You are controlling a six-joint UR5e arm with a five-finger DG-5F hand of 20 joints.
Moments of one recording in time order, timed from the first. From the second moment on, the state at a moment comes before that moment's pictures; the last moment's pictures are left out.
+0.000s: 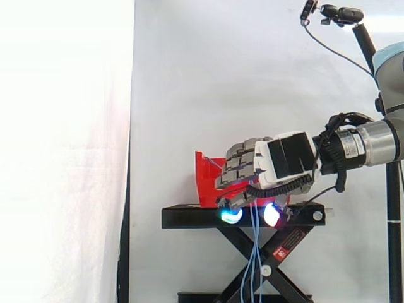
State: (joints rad) arm 0.03 -2.12 -1.28 -3.08 -1.47 -2.73
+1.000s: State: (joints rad) arm 0.02 -2.12 -1.28 -3.06 -1.48 -2.75
